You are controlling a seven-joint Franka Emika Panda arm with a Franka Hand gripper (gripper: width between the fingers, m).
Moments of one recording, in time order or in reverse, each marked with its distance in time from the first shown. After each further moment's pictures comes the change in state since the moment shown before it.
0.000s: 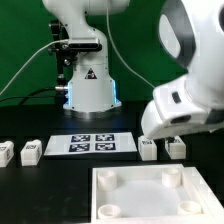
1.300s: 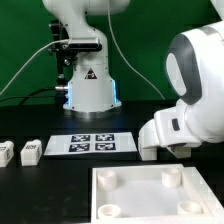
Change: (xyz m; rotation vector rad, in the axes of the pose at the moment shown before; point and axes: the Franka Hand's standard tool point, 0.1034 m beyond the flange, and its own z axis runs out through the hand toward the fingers) arm -0.018 -0.001 0.055 -0.037 -0.204 0.034
